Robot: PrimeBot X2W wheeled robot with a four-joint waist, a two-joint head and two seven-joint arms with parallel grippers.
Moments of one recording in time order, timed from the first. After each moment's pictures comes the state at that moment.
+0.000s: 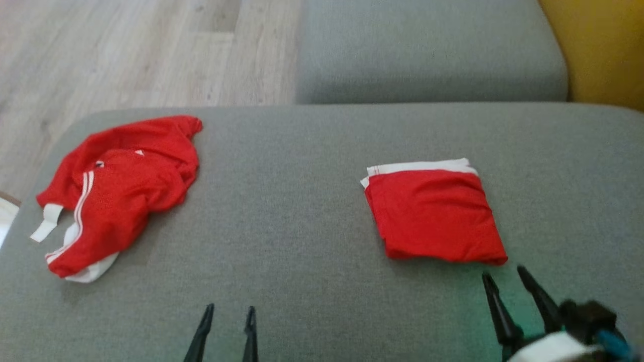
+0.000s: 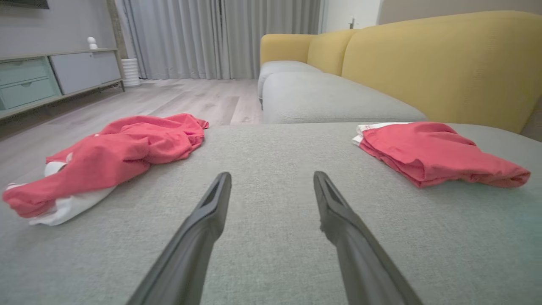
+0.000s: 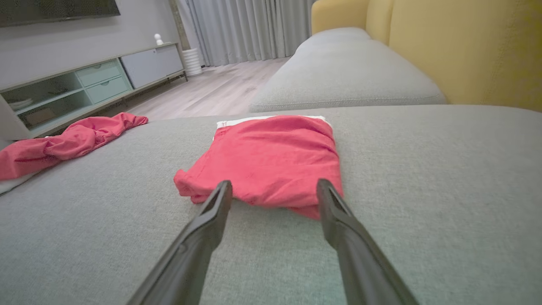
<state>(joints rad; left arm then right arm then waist) 0.26 0.07 -0.34 0.12 -0.12 0.15 -0.26 0.14 -0.23 0.21 0.29 0.33 0.13 -0.24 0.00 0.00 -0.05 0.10</state>
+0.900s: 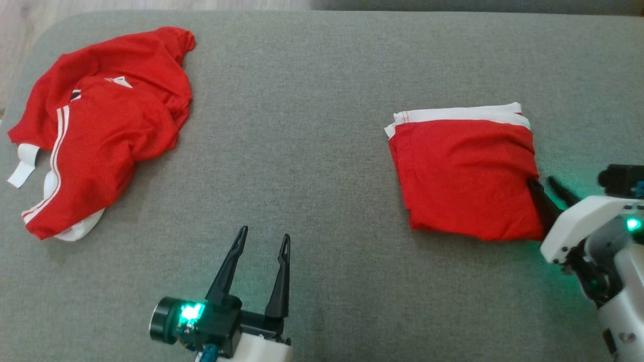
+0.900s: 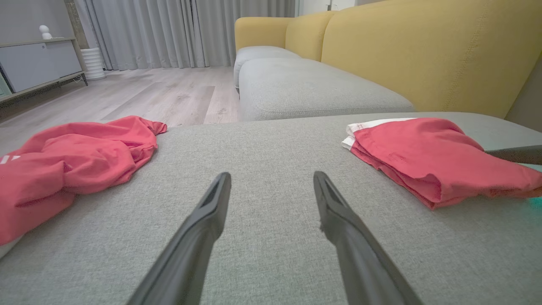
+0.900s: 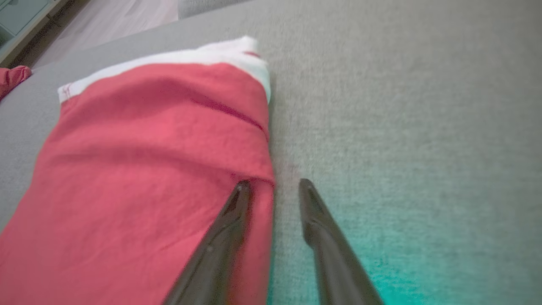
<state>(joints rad) 0.00 0.06 -0.43 0.13 -0.10 0.13 -0.26 -0.33 -0.37 0.18 0.52 0.58 0.13 0.21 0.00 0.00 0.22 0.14</state>
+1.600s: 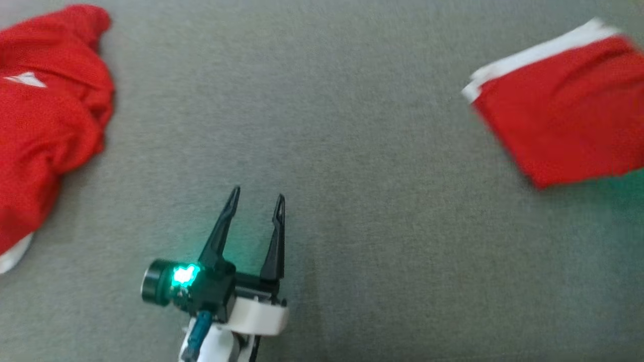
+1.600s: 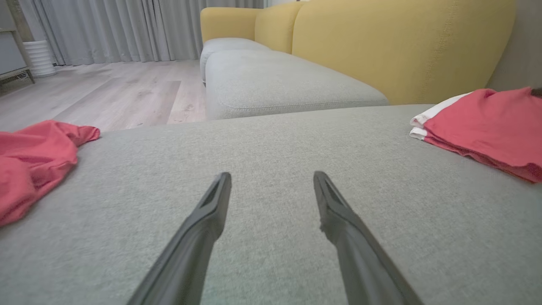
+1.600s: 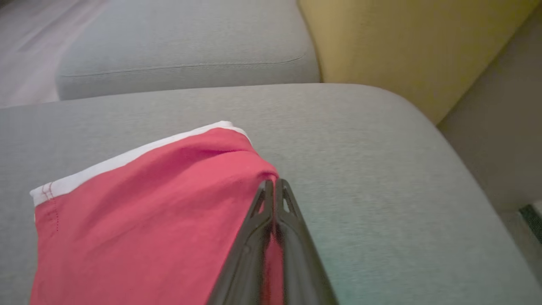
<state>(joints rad) -0.10 0.06 -0.41 0.13 -0.10 0.14 -0.26 -0.52 -0.58 0.10 0.52 0.56 0.13 0.20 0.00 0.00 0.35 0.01</state>
